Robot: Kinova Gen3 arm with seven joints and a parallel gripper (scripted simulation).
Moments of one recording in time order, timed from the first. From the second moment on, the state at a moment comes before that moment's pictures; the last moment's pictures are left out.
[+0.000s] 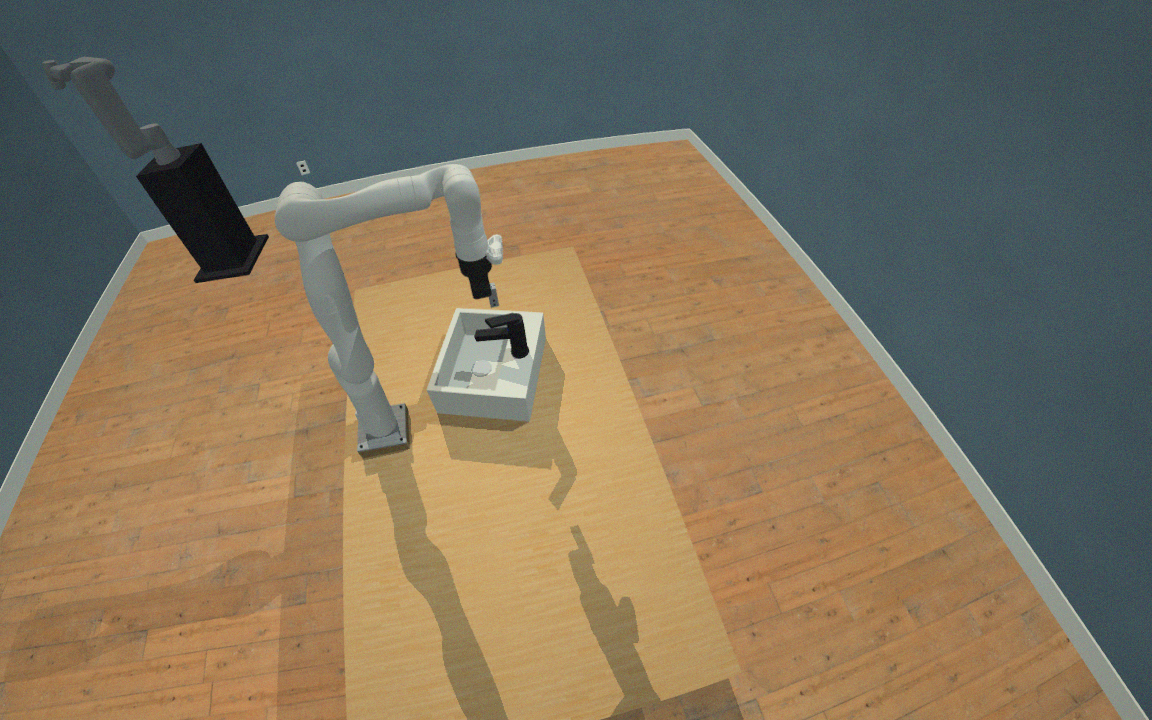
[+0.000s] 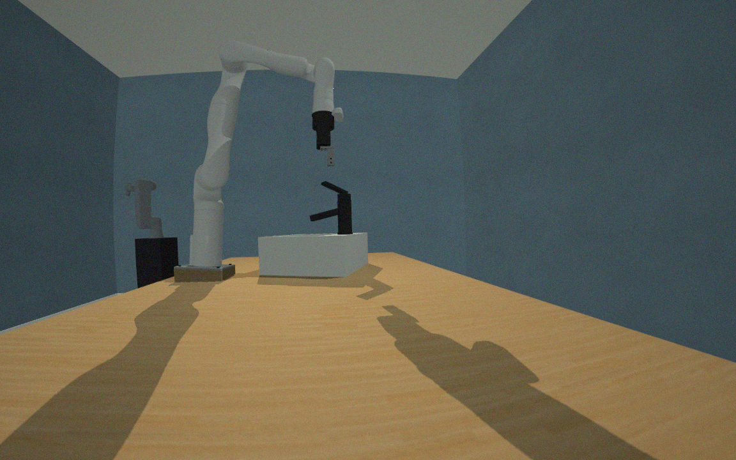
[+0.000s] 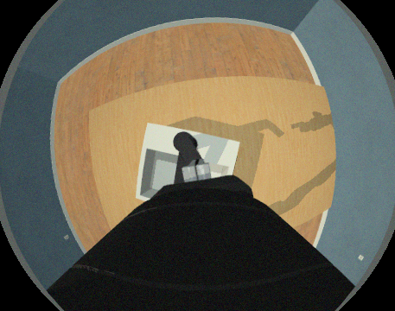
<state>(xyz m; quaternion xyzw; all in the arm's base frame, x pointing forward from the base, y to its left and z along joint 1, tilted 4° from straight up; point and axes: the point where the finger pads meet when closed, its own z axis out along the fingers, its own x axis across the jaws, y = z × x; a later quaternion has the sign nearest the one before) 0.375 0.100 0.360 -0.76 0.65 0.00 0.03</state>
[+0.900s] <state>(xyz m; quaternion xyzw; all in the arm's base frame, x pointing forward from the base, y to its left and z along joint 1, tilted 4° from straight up) 0.367 0.105 0.362 -0.86 0.51 -0.01 0.03</state>
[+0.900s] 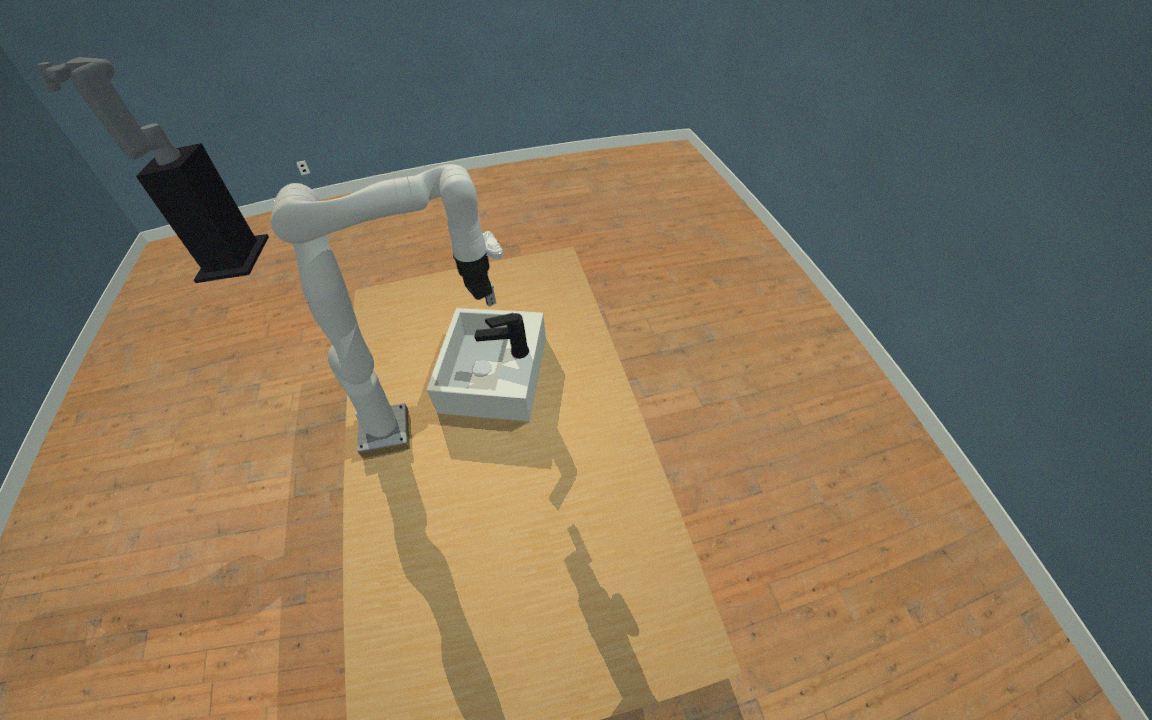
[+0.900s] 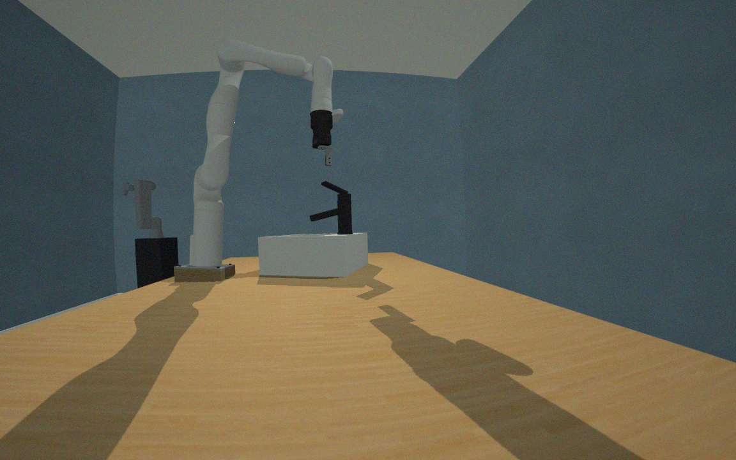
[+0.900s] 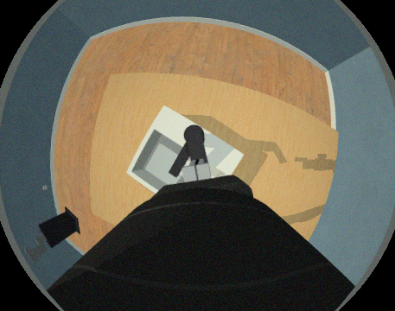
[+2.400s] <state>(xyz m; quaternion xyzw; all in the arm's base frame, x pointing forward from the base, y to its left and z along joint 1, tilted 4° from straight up) 0.365 0.106 0.362 -0.87 0.48 -0.01 0.03</state>
